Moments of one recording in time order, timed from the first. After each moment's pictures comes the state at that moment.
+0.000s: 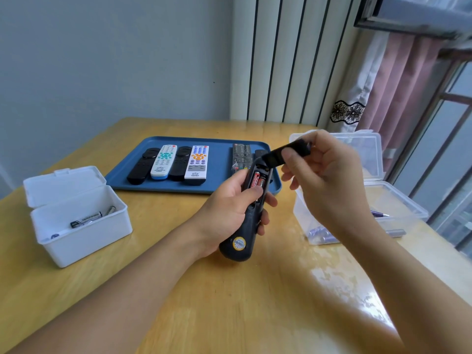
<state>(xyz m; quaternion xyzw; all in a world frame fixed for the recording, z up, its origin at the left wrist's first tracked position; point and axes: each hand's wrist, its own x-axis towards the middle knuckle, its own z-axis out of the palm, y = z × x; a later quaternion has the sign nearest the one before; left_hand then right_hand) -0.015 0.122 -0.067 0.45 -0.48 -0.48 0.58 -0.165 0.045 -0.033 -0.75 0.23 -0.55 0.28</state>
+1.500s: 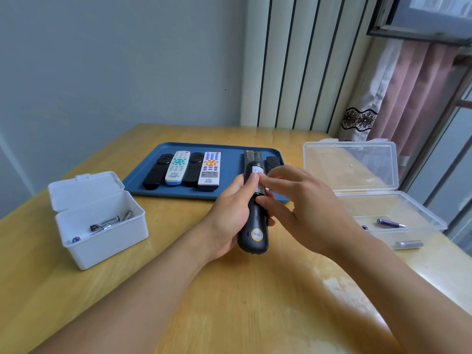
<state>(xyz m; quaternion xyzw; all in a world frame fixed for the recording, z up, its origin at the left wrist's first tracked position) -0.009 0.118 -0.064 0.43 -0.38 -0.50 0.65 -0.150 0.045 -0.053 -0.92 0.23 -0.31 0.02</state>
